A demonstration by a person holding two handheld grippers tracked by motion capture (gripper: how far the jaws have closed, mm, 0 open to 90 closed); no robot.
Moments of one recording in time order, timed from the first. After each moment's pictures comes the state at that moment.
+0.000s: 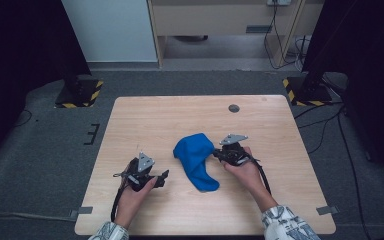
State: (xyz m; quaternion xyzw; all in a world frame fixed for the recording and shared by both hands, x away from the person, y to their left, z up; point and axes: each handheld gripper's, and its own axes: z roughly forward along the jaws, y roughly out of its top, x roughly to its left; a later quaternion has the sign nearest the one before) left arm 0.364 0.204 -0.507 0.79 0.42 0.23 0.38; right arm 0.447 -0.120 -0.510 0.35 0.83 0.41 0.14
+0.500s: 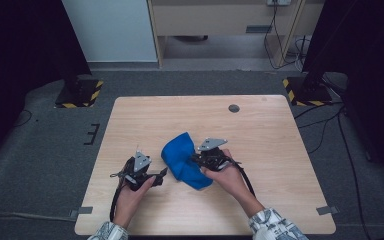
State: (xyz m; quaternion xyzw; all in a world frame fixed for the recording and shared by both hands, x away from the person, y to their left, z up) left arm 0.362 0.209 -0.501 0.78 0.42 0.24 0.40; right arm 0.421 -0.054 -0.491 0.27 0.85 0.44 0.11
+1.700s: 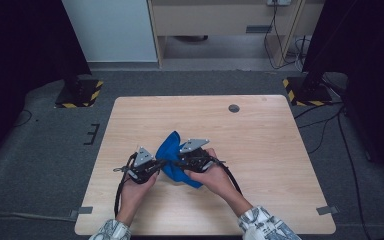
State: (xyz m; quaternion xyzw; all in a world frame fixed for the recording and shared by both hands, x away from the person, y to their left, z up) left arm 0.376 0.206 -0.499 0.78 0.39 0.19 0.45; right arm 0.412 -0.010 -0.478 0.24 0.86 0.44 0.11
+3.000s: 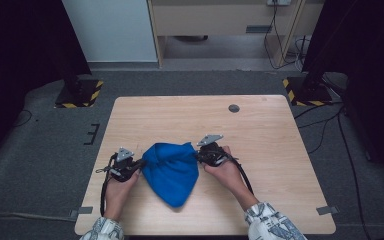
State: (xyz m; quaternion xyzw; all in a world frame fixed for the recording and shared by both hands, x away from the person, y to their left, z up) left arm 0.387 0.264 -0.518 0.75 0.50 0.19 0.39; right arm 0.445 -0.054 -0.507 0.32 0.86 0.38 0.13
